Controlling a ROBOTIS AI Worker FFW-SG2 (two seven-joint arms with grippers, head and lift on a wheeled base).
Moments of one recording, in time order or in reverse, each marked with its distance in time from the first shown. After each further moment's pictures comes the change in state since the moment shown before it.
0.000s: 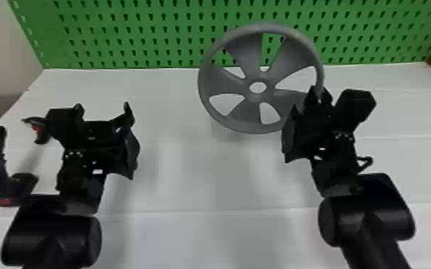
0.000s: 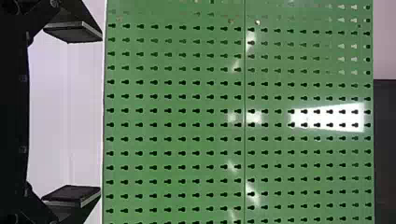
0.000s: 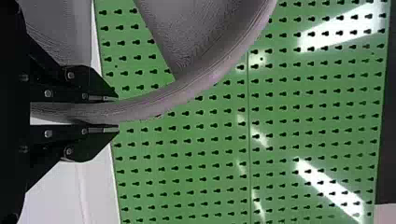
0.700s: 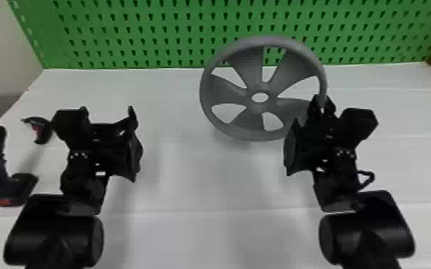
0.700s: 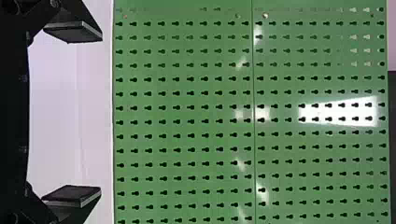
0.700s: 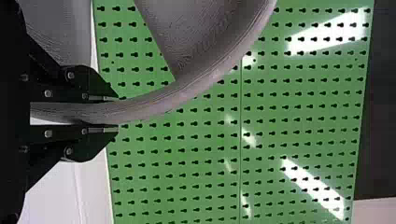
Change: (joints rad) left arm -0.004 -0.002 -0.011 0.009 -0.020 0.024 0.000; right arm 0.049 -0.003 -0.004 0.024 0.039 -0.111 0.000
